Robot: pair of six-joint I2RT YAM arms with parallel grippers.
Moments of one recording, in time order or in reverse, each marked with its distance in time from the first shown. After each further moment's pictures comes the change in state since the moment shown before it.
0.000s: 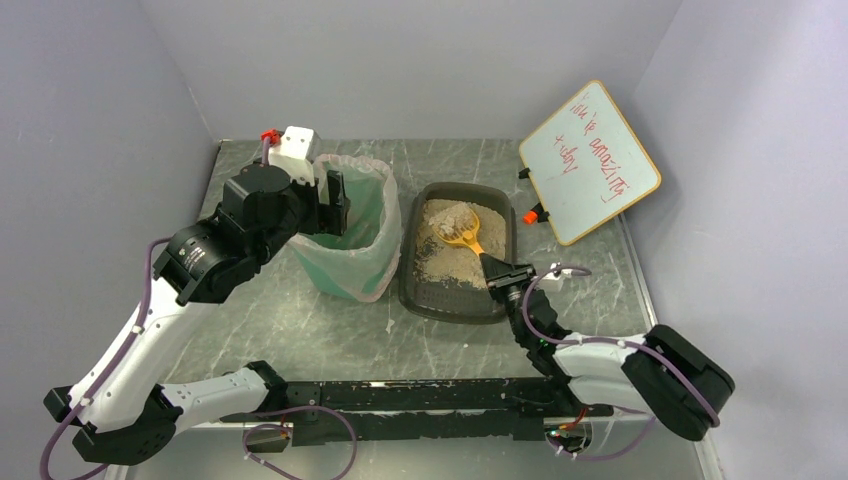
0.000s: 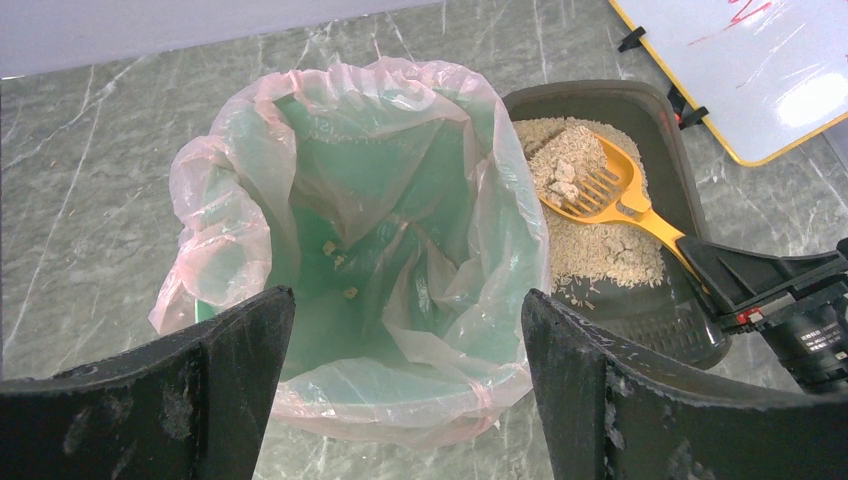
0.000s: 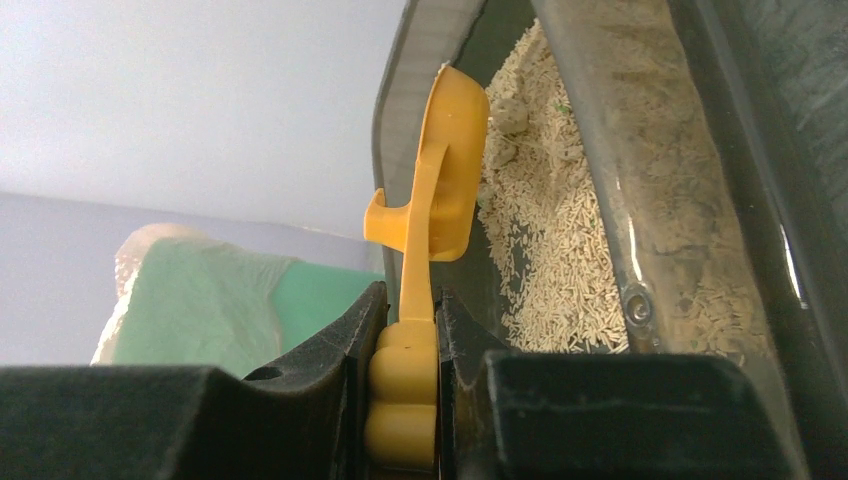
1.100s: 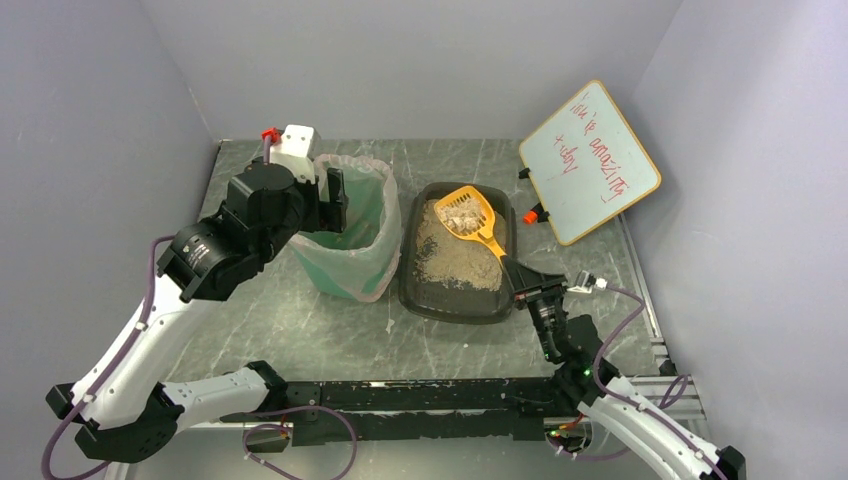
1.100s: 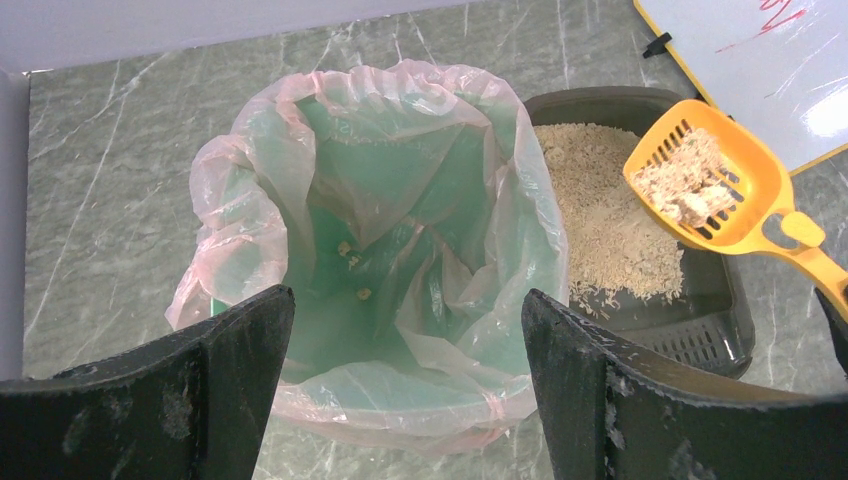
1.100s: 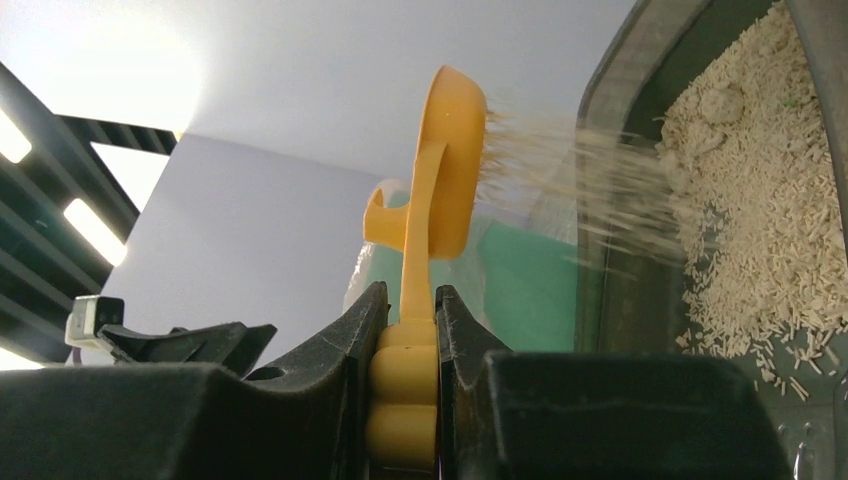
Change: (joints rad) left arm 0.000 0.013 0.001 0.000 -0.044 -0.003; right arm -0.010 -0.965 -0.033 -0.632 -0.121 0.005
